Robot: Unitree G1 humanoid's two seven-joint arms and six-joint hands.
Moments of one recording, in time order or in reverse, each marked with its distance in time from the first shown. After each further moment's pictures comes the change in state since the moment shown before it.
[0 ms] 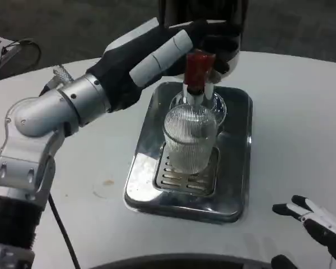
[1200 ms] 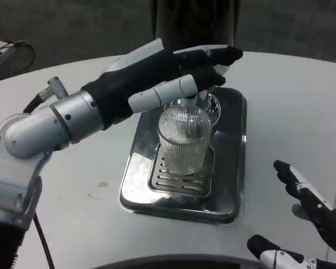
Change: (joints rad) left arm 0.105 0.080 -0.058 -0.121 0.083 -0.124 -0.007; right arm -0.116 0.044 0.084 0.014 0.256 0.167 -0.106
